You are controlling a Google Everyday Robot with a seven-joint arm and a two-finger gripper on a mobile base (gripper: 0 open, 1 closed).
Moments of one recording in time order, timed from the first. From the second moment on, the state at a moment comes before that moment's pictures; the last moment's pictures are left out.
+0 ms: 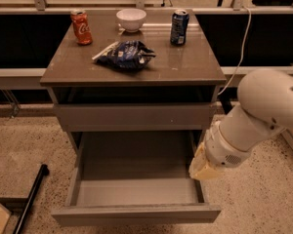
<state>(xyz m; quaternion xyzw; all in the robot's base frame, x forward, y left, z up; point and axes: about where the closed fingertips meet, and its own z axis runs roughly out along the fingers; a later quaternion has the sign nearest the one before) 0.399 -0.140 0.741 -0.66 0.73 0.15 0.11</state>
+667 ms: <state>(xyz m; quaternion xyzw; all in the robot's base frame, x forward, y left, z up) 0.375 -0.132 0.590 -0.63 0.73 0.23 0.12</state>
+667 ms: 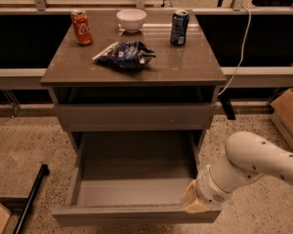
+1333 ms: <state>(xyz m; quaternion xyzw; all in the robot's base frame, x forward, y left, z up) 0.370 -0.133 0.526 -0.61 0.74 0.27 0.12</state>
